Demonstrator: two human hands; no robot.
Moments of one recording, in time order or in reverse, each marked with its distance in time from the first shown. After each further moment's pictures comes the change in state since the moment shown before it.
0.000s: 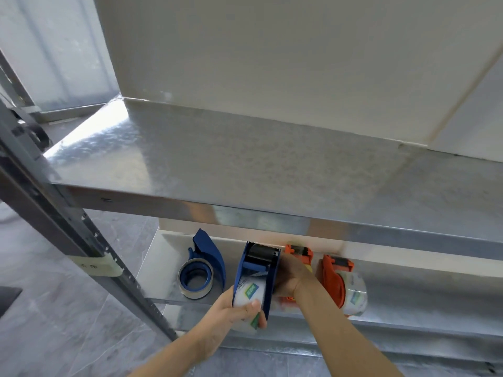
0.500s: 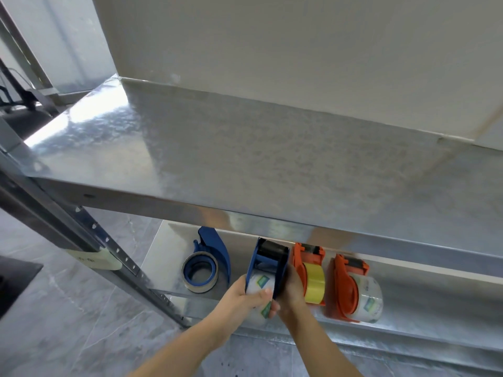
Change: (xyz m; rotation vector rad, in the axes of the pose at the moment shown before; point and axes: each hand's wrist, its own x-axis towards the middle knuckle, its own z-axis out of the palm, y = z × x) left_hand 0.034 -0.001 0.007 -0.012 0.170 -0.158; right_hand 0.043 0.046 -0.017 0.211 0.117 -0.298
